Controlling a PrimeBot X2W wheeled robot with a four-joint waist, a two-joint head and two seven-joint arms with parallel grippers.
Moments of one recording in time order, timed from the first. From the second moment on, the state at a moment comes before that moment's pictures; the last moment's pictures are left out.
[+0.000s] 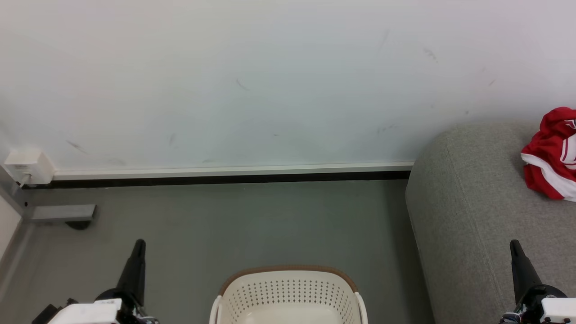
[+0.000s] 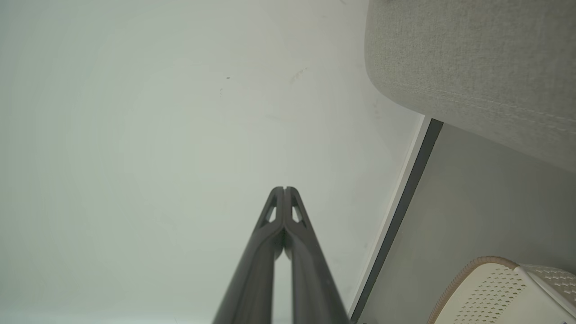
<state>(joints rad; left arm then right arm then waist) -0.11 0.05 0.11 0.25 -1.61 -0.13 0.11 -0.10 -0.05 -0.11 0.25 1.61 0.13 0.11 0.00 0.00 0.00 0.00</state>
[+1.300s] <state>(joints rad) -0.11 0.05 0.11 0.25 -1.61 -0.13 0.11 -0.10 -0.05 -0.11 0.25 1.61 0.13 0.11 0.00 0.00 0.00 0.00</state>
